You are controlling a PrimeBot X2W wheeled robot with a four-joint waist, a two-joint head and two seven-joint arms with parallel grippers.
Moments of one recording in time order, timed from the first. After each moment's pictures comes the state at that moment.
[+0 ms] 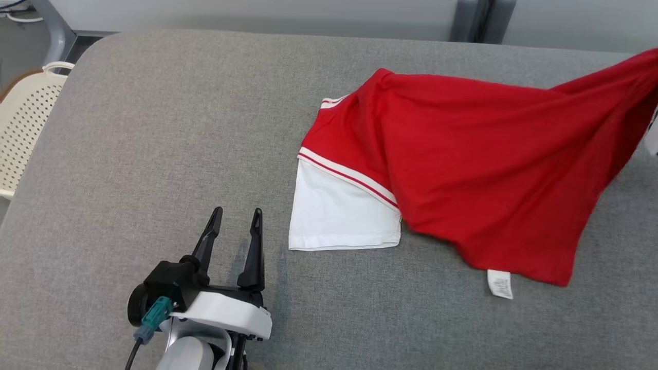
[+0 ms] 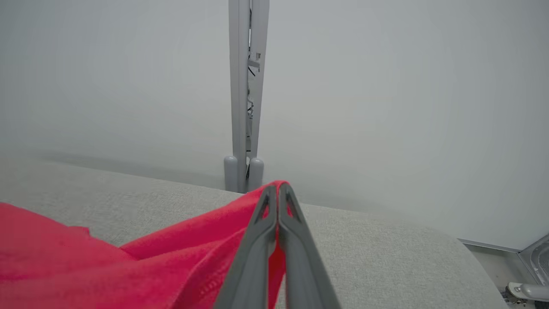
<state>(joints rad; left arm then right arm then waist) -0.15 0.05 -0.28 0.21 -0.36 0.08 -0.26 -0.92 -0.45 0.29 0.95 0.40 0.13 -0.08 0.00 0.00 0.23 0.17</state>
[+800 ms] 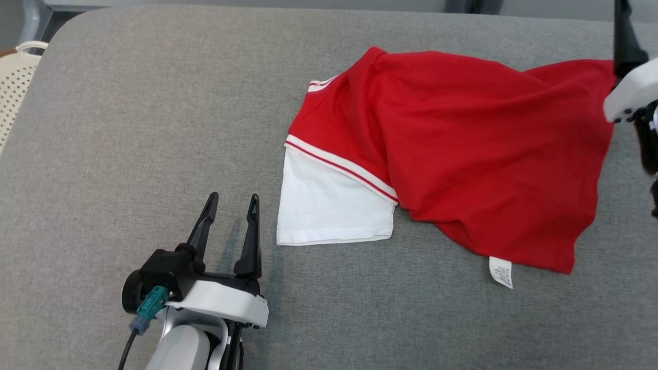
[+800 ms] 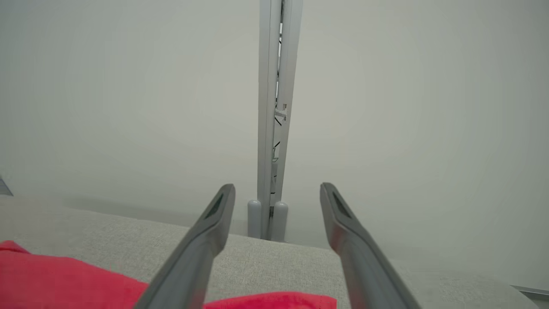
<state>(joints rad) -0.20 0.05 -0.27 0.21 -0.34 0.07 -0.26 -1.05 -0.31 0.16 0.98 0.21 0.13 -0.26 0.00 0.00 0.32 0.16</state>
